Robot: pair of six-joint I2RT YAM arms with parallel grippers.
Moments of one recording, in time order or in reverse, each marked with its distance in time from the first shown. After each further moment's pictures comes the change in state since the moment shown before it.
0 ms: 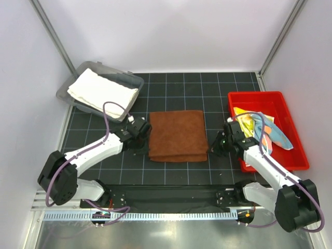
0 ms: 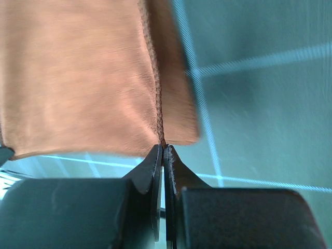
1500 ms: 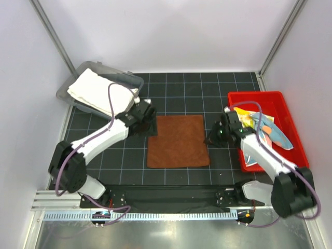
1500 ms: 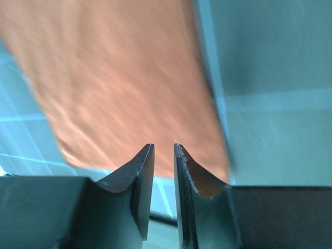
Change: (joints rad) left arm 0.038 0.122 0.183 0.006 -0.053 0.128; right arm 0.003 0.087 0.074 -0.002 0.006 -0.021
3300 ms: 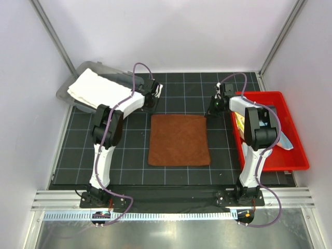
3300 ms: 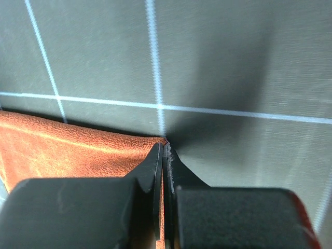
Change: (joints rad) left arm 0.229 0.752 0.650 0.066 0.075 0.616; right arm -0.203 0.860 0.644 0.165 -0.119 -0.394
